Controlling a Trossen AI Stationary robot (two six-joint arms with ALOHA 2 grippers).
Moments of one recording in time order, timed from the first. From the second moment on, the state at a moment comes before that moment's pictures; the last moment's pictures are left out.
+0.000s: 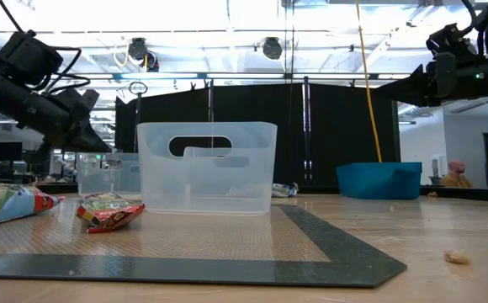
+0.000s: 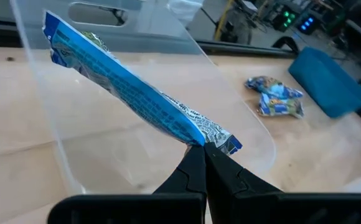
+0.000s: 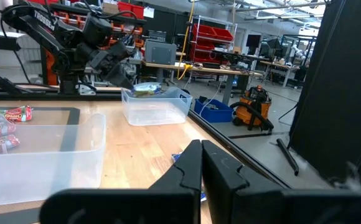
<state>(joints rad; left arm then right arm) 0.75 0.42 0.04 -0.03 0.03 -0.51 -0.25 0.15 0.02 0.16 0.18 -0.14</state>
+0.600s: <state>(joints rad) 0.78 0.42 0.04 -0.05 0.09 -0.48 -0.25 0.15 0.02 0.16 0.18 -0.14</state>
